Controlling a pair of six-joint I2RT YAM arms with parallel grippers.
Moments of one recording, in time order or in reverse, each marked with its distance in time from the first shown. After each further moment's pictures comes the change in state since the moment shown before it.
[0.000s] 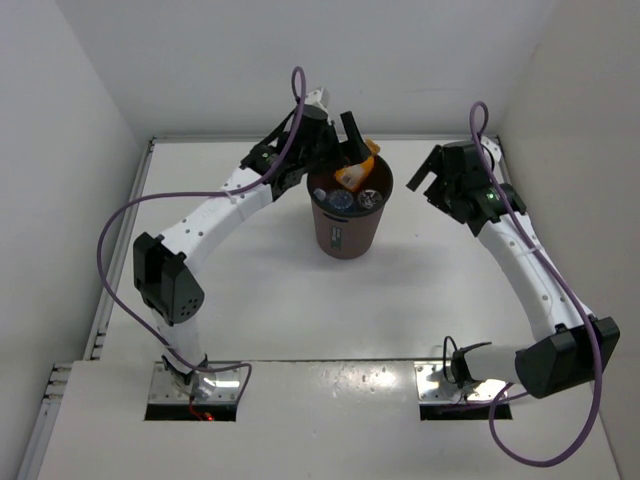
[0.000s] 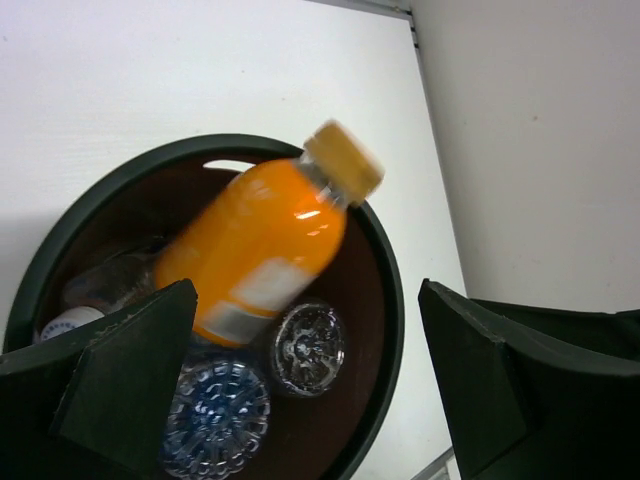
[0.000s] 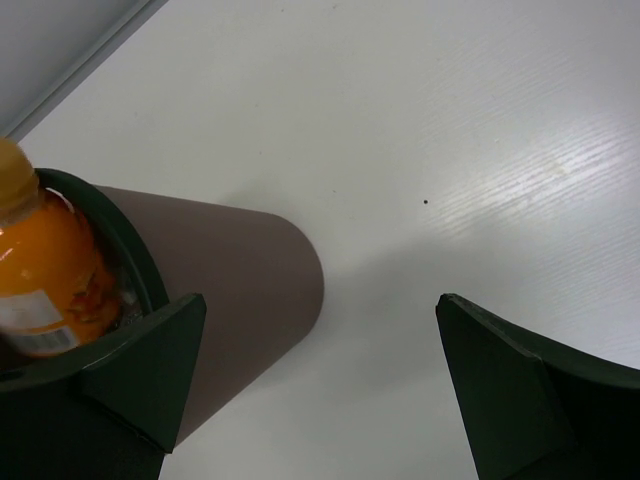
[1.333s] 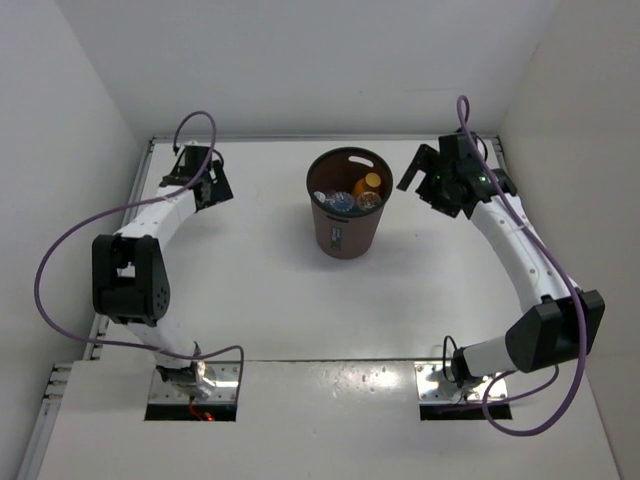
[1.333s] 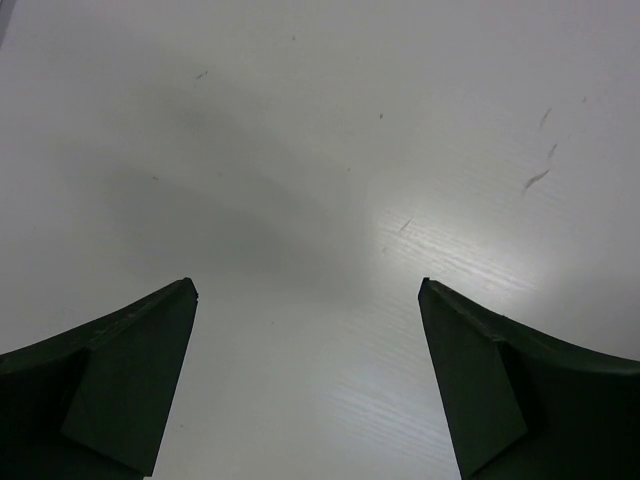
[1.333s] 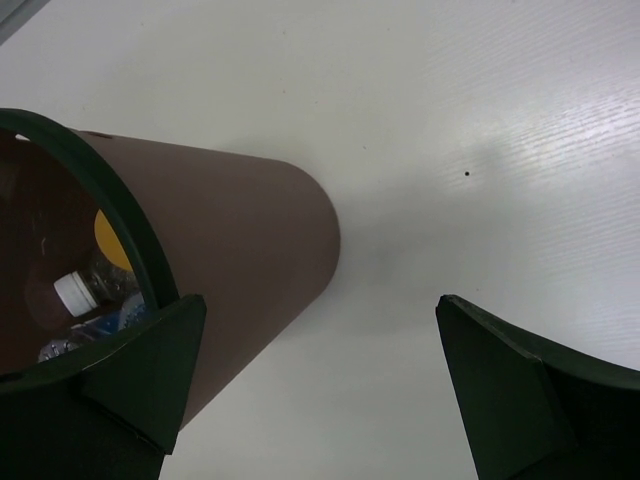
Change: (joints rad) left arm 0.594 -0.108 -0.552 0.026 -0.307 0.333; right arm -0.040 0.124 0.060 -0.010 -0.214 -0.079
